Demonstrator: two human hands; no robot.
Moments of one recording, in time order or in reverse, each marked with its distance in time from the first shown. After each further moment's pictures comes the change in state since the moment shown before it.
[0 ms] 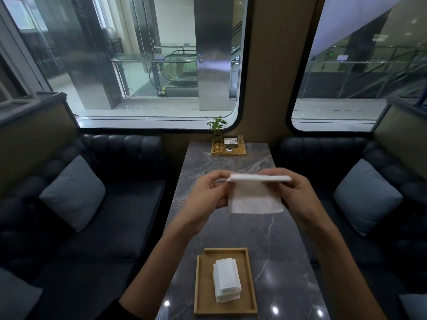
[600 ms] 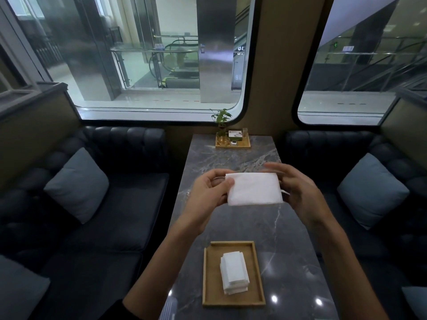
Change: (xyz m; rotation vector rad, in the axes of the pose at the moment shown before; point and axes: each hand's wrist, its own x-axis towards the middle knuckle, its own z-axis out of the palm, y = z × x) left_hand -0.002 -0.019 -0.033 0.009 0.121 -0.005; right_hand 0.006 0.016 0.022 0.031 -0.024 0.104
